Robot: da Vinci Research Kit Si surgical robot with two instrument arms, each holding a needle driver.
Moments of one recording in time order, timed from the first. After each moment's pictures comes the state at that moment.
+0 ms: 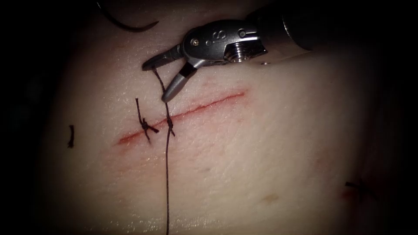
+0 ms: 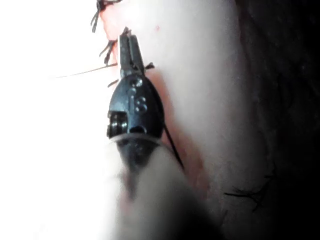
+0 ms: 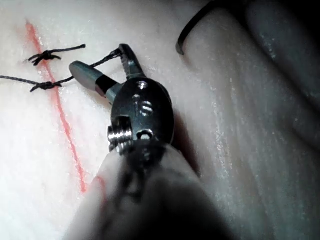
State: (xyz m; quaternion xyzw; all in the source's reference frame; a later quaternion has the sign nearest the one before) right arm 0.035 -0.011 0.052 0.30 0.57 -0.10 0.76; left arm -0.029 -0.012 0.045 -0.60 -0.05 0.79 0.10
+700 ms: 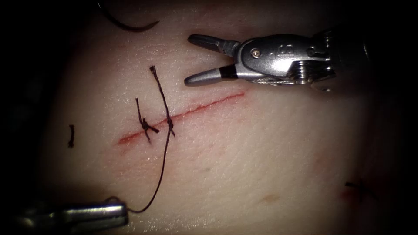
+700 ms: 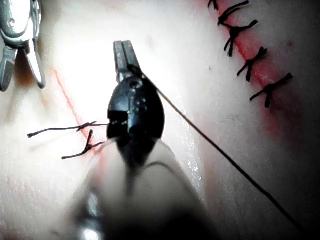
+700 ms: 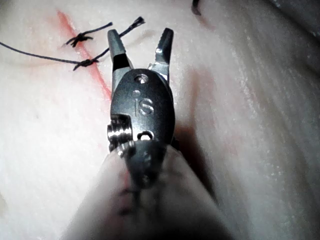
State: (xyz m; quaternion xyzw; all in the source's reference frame) right arm 0.028 -0.016 0.045 0.06 0.63 0.11 0.77; left arm -0.024 0.008 0.038 -0.56 0.04 0.83 0.05
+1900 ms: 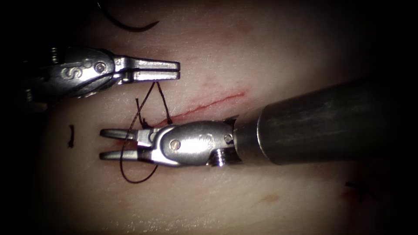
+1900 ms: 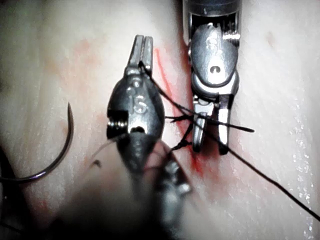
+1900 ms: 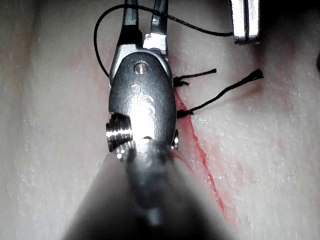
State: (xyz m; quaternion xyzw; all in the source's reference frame) right arm 0.038 -0.027 0.047 0.12 0.75 0.05 0.64; left arm -0.025 0.022 0.053 -0.61 -0.07 0.78 0.07
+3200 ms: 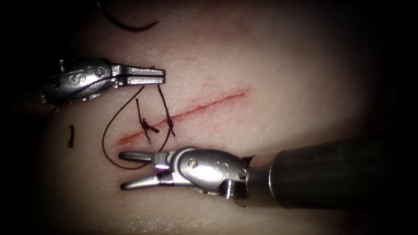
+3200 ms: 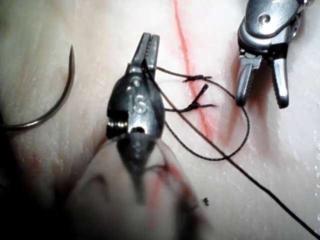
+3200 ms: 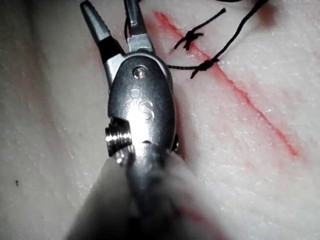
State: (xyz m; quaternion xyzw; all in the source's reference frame) right arm 0.035 -0.029 0.050 0.19 0.74 0.13 0.63; left arm -0.022 0.021 0.060 -0.62 -0.08 0.78 0.09
